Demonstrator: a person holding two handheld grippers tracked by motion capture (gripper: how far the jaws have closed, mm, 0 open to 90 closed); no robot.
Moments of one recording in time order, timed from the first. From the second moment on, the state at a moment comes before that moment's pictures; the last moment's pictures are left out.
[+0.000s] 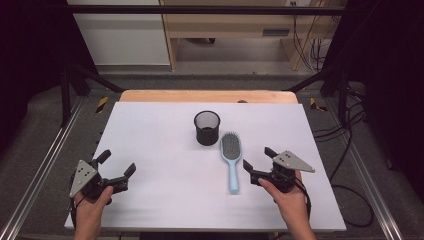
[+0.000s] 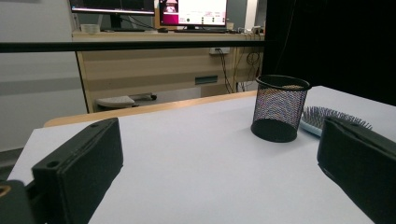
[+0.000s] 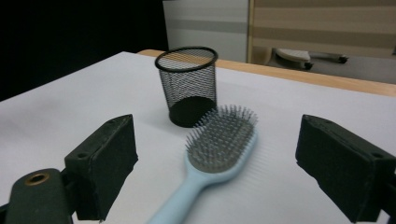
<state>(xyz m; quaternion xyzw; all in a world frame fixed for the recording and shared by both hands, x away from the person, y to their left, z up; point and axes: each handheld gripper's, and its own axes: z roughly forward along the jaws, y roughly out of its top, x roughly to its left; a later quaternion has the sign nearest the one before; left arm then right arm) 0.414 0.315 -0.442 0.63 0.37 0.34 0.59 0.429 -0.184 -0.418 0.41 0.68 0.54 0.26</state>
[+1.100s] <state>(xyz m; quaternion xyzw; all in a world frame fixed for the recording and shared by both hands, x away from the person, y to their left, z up) 0.415 0.324 -0.442 0.62 0.38 0.34 0.59 0.437 -0.112 -0.430 0.35 0.78 0.48 0.20</state>
